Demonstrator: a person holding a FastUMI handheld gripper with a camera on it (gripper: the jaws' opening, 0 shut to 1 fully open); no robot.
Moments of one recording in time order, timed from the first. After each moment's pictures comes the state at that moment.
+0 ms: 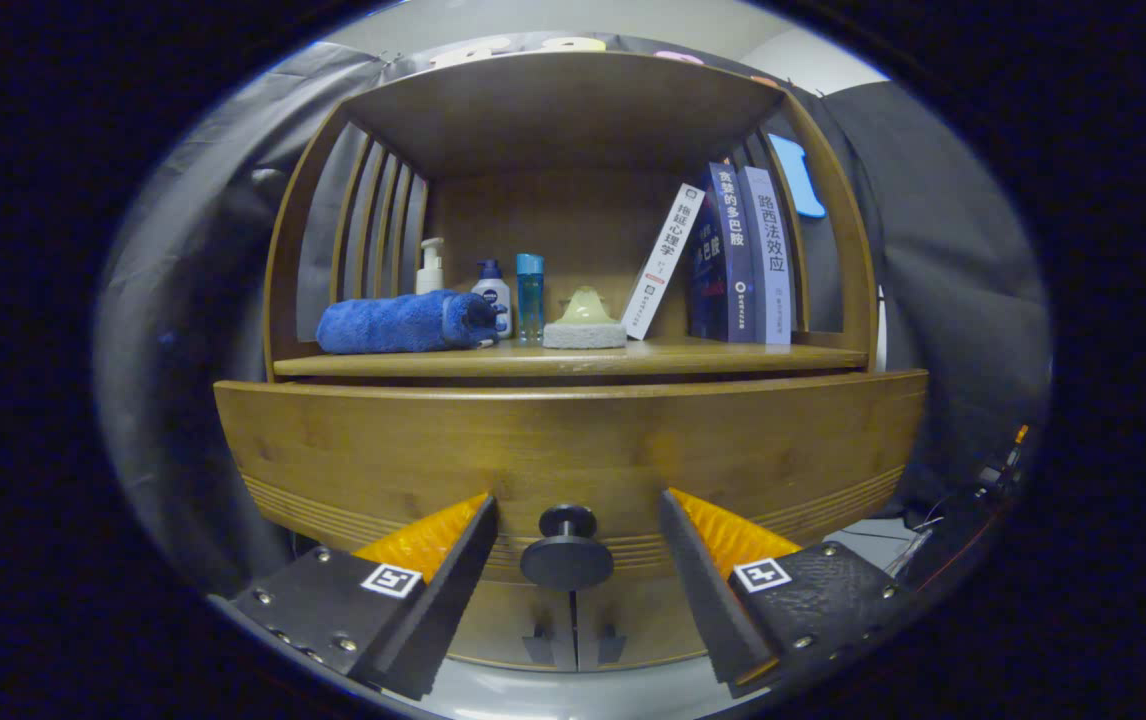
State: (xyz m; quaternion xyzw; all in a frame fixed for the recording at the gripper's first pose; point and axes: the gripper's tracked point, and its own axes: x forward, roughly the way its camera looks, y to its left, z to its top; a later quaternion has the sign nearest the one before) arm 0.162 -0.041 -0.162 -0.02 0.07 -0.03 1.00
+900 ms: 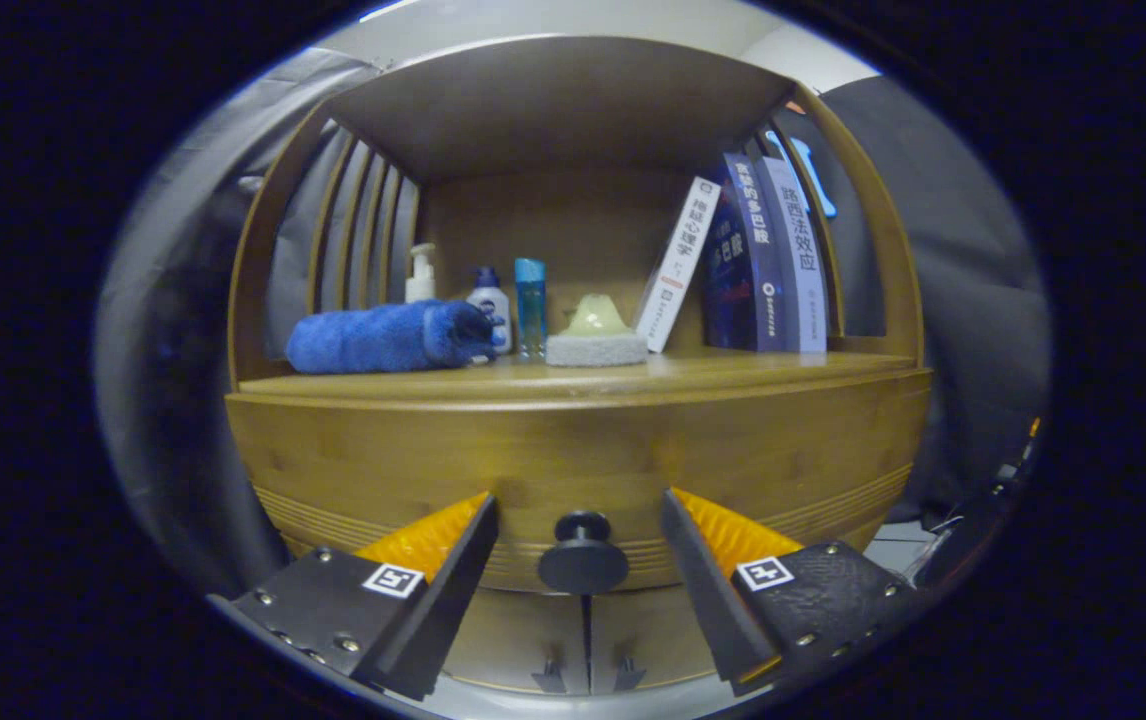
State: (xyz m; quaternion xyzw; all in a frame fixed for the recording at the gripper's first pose) arm 0.211 -0.019 -0.145 -0.01 0.02 0.00 1.00
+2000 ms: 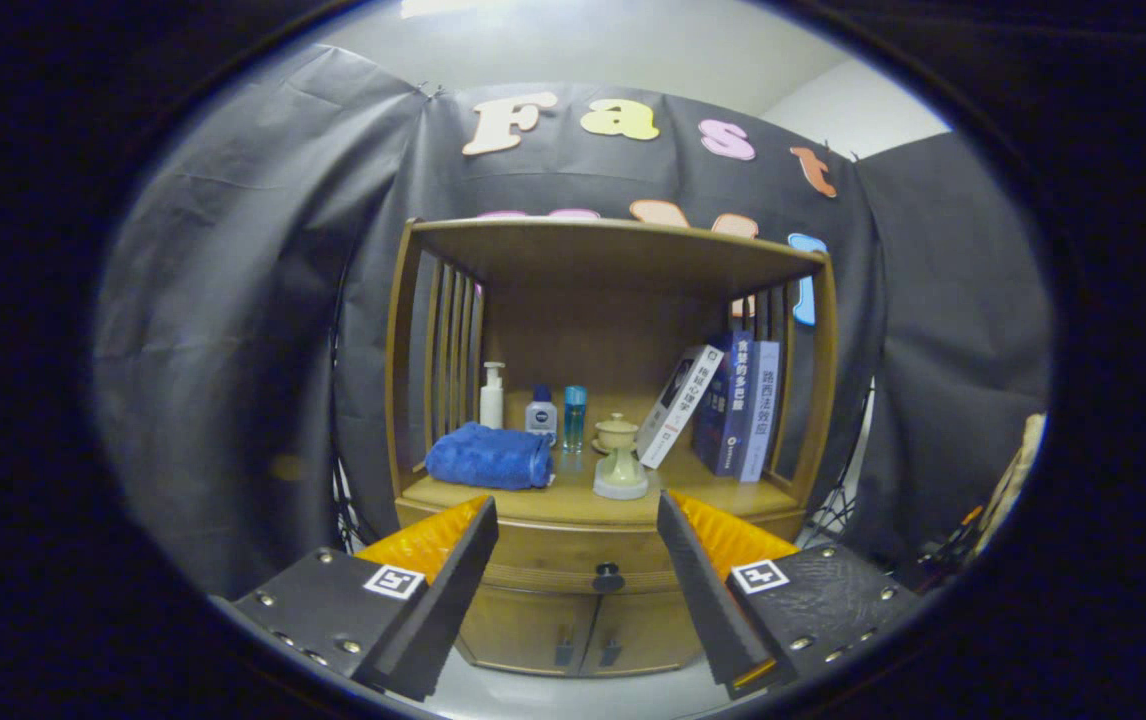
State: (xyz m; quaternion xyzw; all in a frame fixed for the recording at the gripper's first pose) arm 0.026 0.021 0.056 -0.06 0.02 -0.01 1.00
